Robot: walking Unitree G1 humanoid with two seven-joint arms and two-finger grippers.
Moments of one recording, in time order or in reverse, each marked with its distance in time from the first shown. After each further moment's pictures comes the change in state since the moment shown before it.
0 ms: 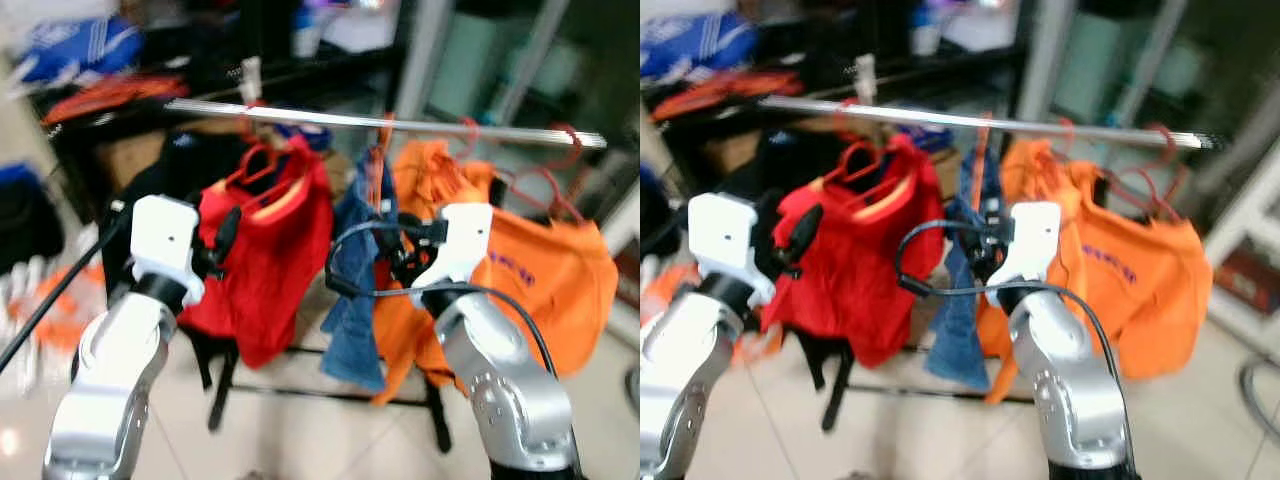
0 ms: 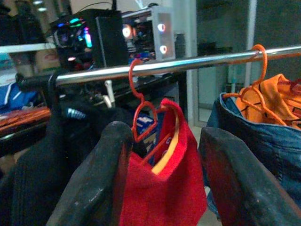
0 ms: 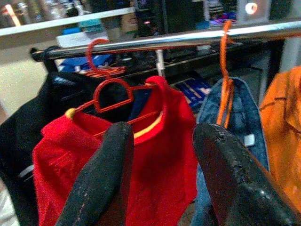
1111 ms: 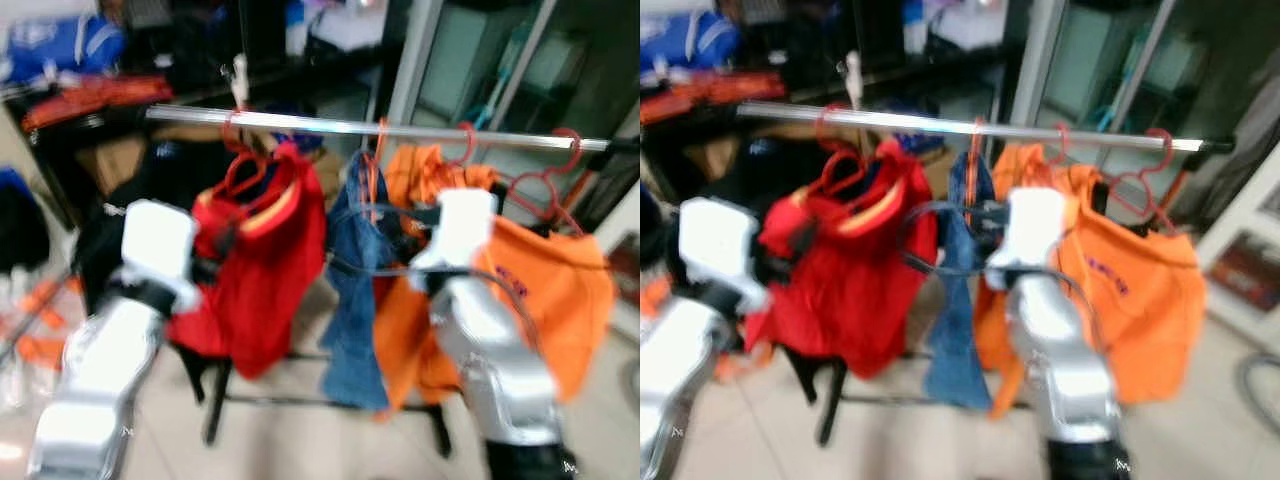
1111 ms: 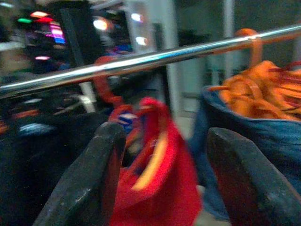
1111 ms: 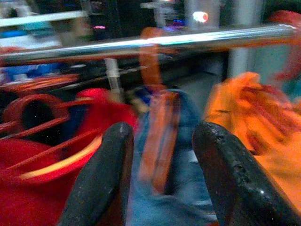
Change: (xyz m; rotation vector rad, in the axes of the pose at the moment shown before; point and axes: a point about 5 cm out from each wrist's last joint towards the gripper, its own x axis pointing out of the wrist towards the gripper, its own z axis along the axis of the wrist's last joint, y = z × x) left arm -0.004 -0.005 0.000 0.016 0.023 -0.101; right arm 0.010 -0.022 0.000 -0.065 -0.017 -0.183
